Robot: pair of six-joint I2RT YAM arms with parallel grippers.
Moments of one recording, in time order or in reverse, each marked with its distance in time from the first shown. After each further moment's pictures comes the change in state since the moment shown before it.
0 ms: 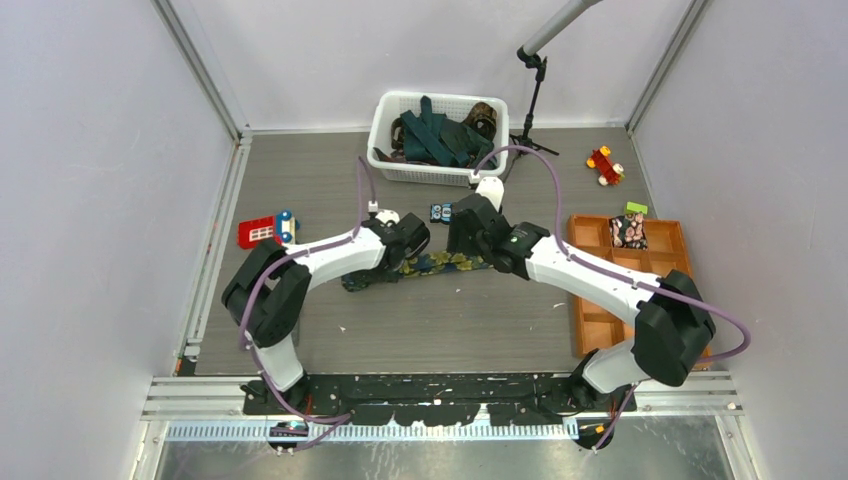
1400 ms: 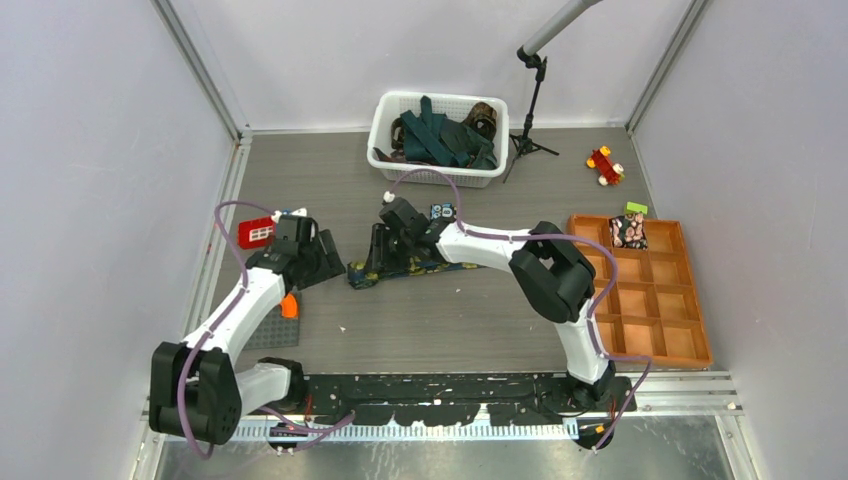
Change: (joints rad) left arm 0.575 -0.618 -0.440 0.305 0.586 0.177; right arm 0.109 0.616 0.412 0.171 -0.594 0.217
